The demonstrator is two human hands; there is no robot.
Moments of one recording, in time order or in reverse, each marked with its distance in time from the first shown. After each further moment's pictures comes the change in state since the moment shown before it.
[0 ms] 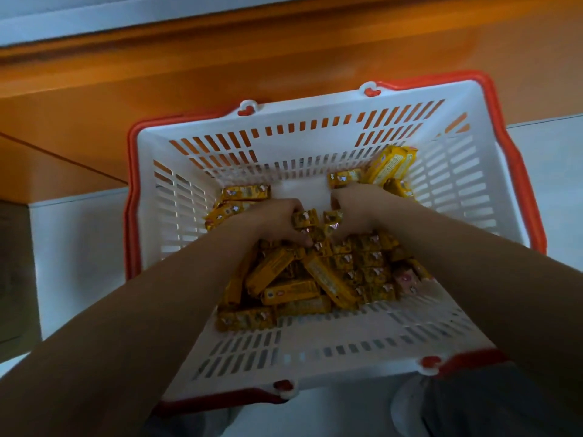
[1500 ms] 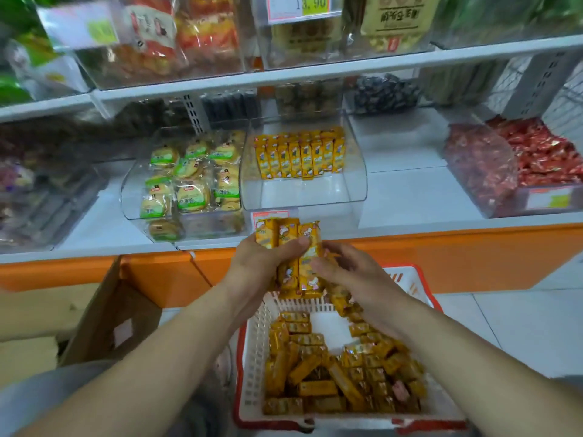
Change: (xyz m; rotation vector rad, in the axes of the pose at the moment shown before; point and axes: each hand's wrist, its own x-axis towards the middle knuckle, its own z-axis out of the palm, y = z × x) left_hand -0.348 0.147 -0.122 -1.336 0.833 0.253; right_hand -0.317 -0.124 -0.152 1.494 0.414 -0.553
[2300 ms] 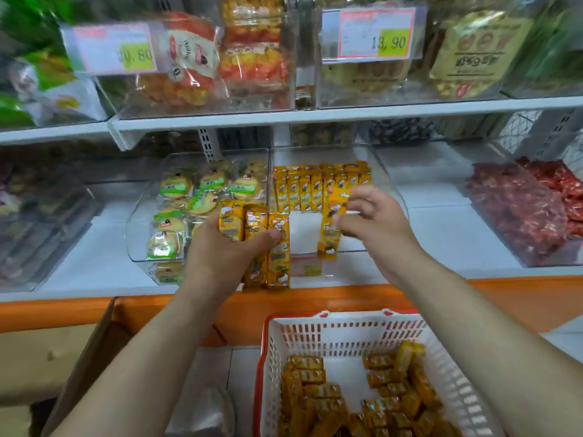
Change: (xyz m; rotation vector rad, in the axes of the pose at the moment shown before) left_hand 0.047 0.080 -0.084 0.284 0.247 0.314; right_hand 0.125 -0.083 0.017 -0.090 0.325 -0.316
